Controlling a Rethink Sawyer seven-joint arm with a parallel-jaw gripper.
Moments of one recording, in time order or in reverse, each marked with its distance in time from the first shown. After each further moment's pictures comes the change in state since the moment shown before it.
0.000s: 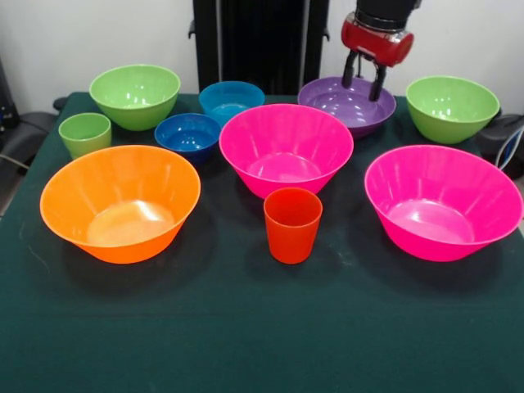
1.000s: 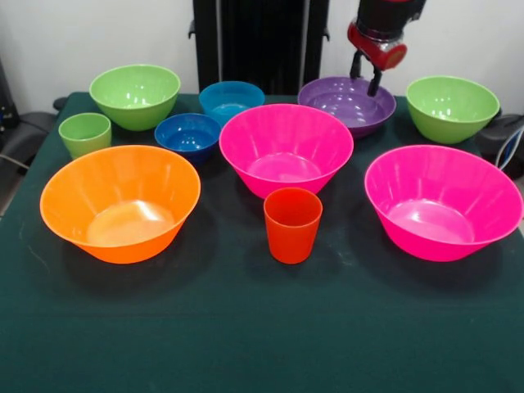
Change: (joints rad) arm -0.032 0.112 0.115 0.115 0.088 -0.070 0.239
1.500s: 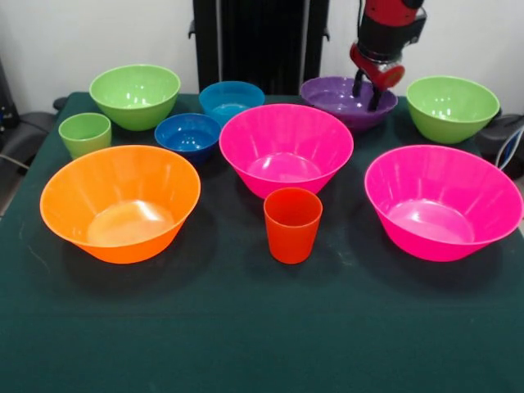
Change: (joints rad) arm -0.029 0.123 0.071 -0.001 -0.003 -0.144 0.070
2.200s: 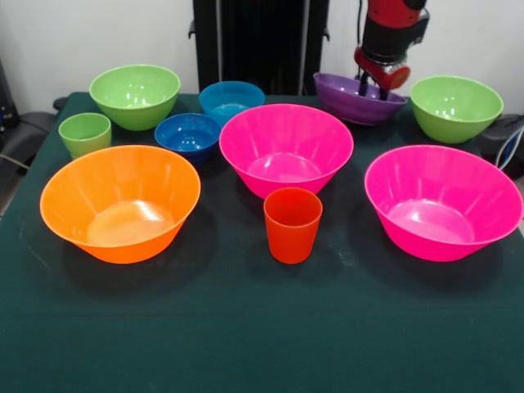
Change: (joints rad) arm -0.039 0.005 0.045 0.000 -0.048 -0.022 0.000
